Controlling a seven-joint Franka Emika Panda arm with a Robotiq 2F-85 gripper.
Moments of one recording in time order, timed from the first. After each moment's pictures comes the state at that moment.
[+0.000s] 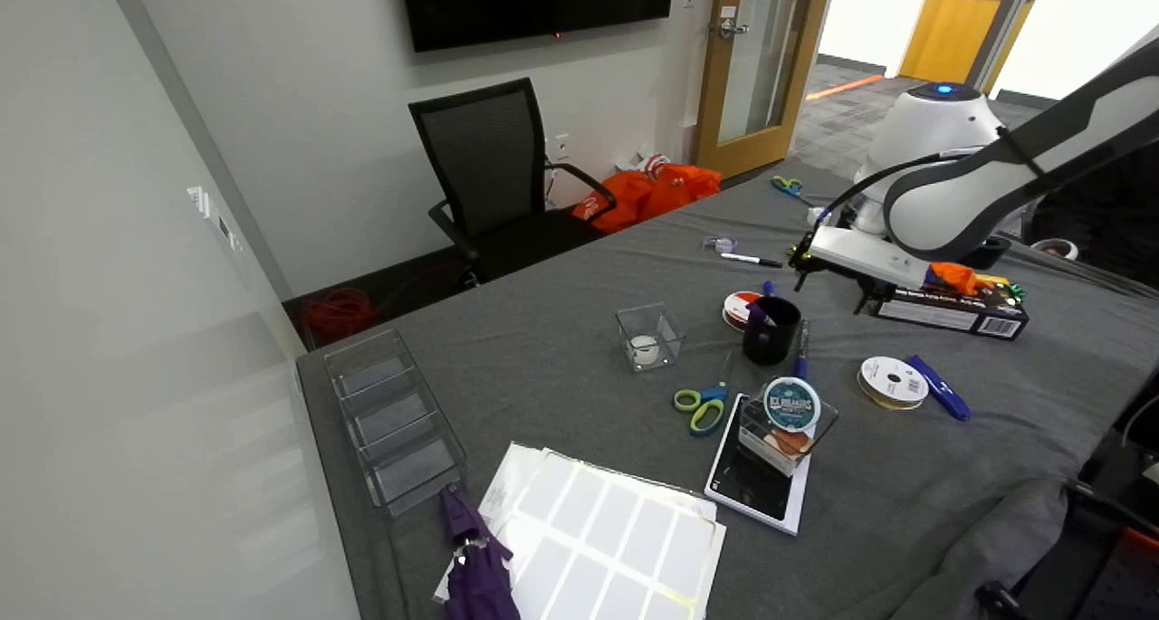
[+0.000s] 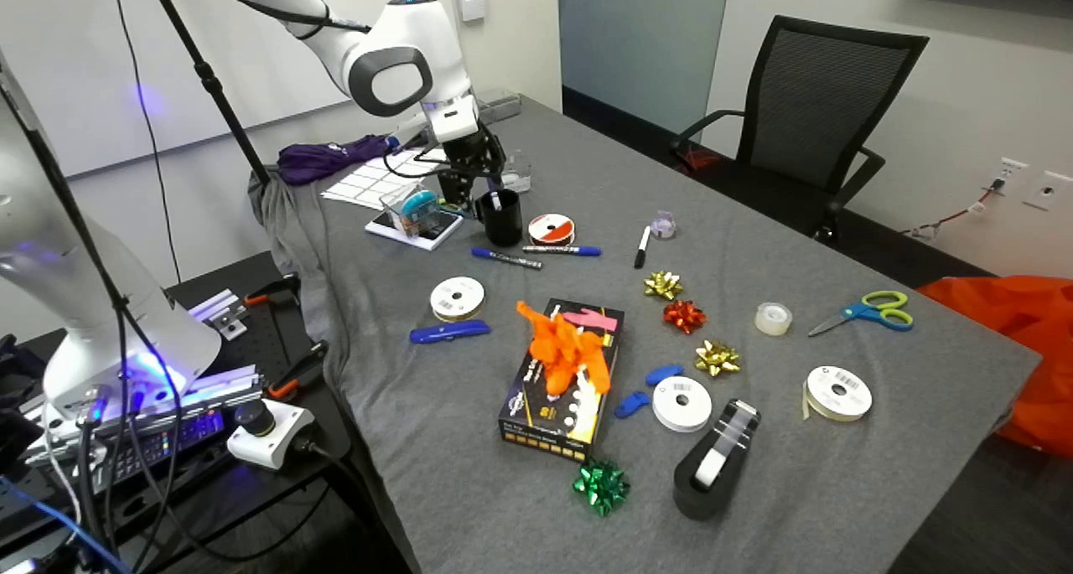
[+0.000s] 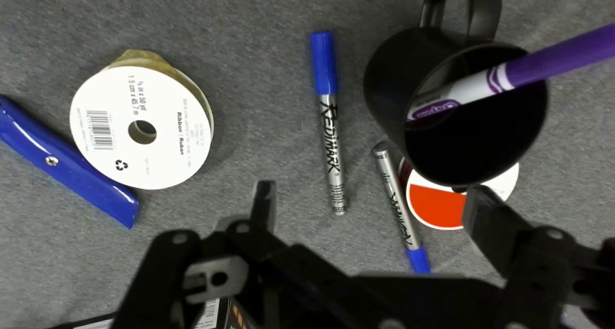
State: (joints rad) arm 0.08 0.27 -0.16 -2.30 -0.05 2.72 1.12
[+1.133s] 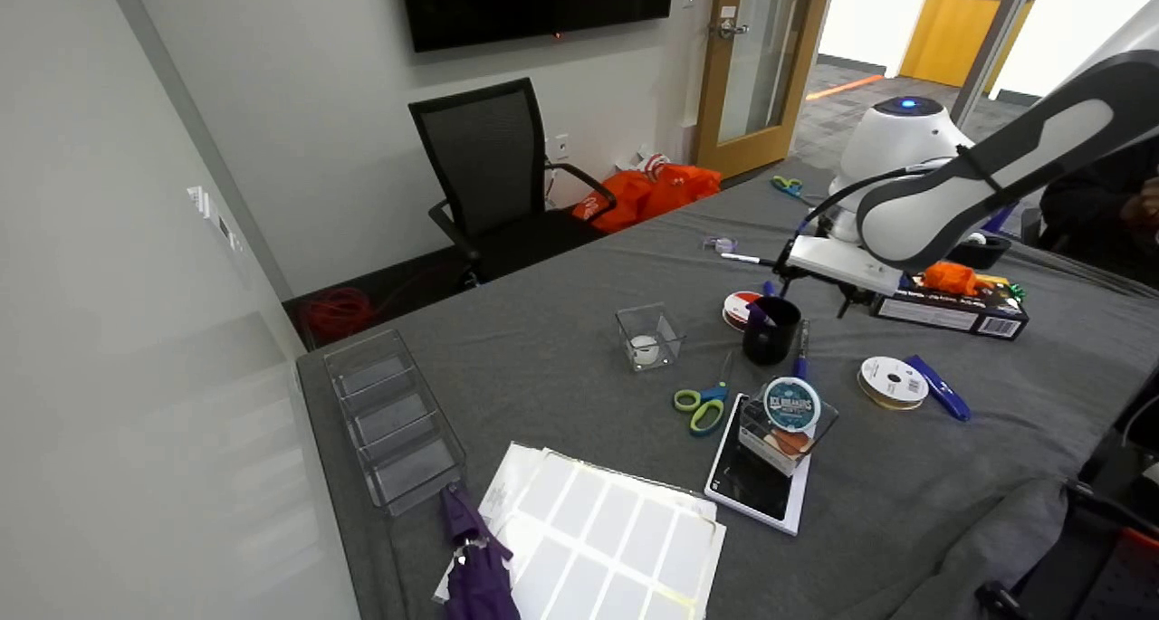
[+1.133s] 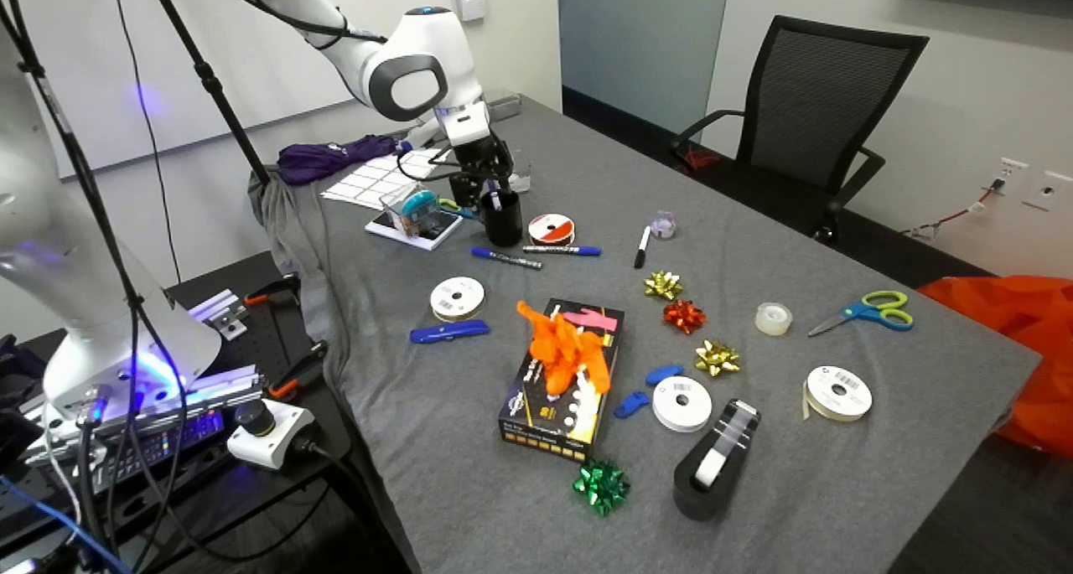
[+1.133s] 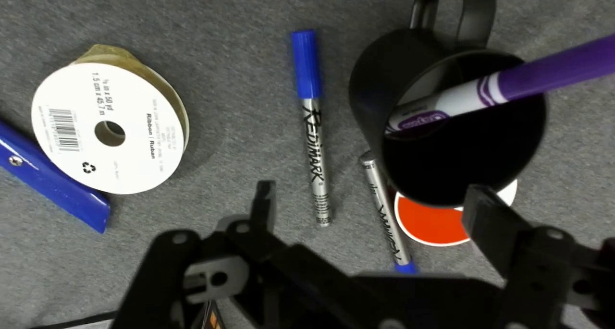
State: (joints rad) arm 0.11 0.35 -0.16 -2.22 -0.07 2.71 1.13
